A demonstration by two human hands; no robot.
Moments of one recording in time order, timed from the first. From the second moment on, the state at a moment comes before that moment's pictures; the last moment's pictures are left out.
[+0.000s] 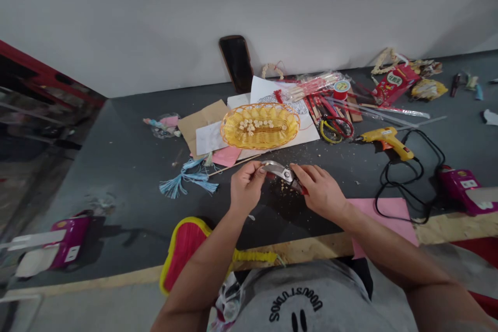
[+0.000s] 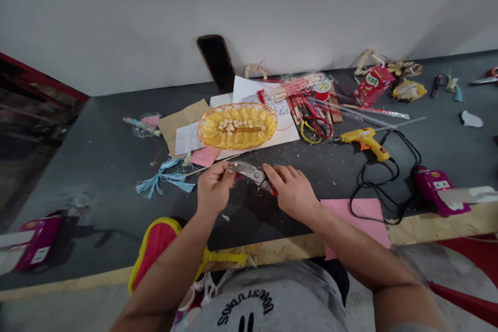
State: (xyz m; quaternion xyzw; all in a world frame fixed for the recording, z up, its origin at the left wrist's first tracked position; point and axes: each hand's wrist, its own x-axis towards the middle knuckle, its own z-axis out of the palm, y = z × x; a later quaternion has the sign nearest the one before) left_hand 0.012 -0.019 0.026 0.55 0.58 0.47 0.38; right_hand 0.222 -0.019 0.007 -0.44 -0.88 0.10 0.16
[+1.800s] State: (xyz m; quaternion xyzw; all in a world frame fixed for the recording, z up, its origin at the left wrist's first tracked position) left_hand 0.008 -0.016 0.022 0.43 0.49 0.46 0.60; right_hand 0.223 -0.022 0.015 -0.44 -0.88 0.14 0.12
